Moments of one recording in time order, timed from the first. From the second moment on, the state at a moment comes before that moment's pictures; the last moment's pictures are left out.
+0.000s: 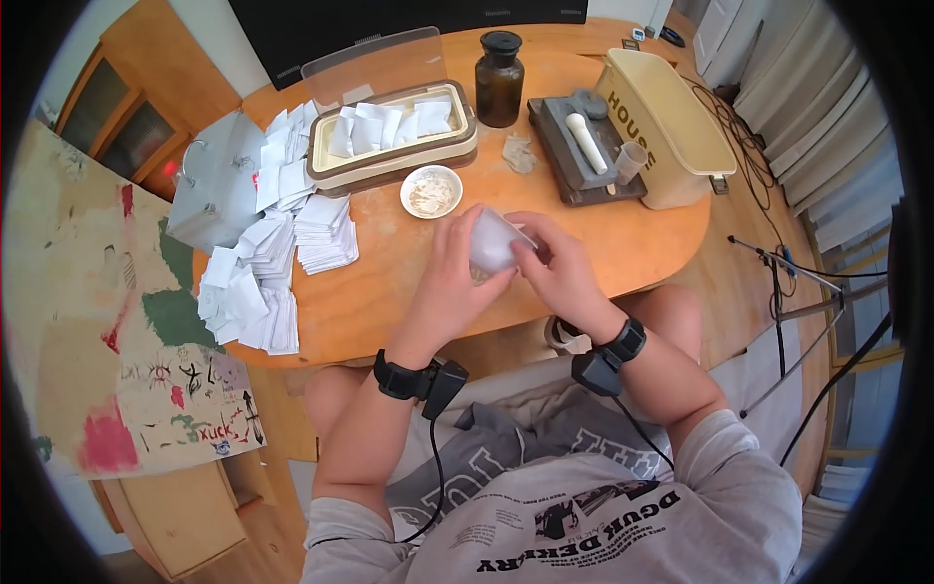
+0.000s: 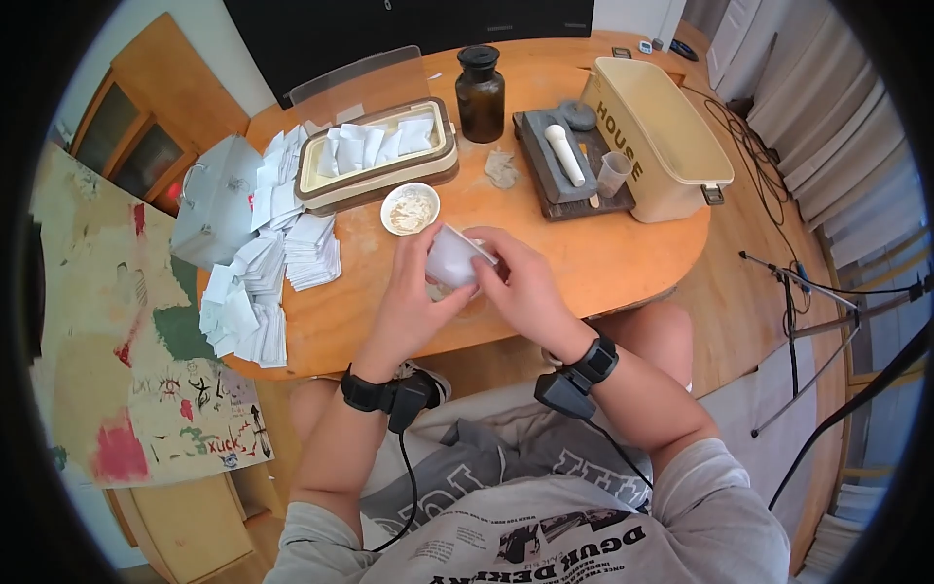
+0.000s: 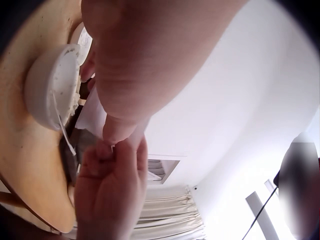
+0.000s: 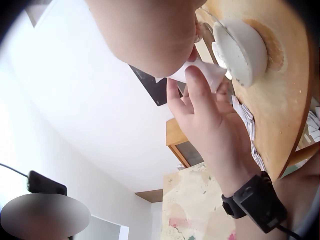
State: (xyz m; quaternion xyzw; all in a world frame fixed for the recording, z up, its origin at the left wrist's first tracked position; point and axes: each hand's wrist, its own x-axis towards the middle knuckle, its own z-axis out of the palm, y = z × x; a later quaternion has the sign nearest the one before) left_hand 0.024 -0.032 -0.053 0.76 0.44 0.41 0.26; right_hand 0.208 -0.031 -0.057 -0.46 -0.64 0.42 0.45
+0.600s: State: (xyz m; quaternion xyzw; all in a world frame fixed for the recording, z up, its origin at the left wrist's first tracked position) left_hand 0.013 -0.027 -0.061 0.79 0.42 0.39 0.20; right_hand 0.216 -0.035 -0.045 -0.37 -0.76 0.36 0.39
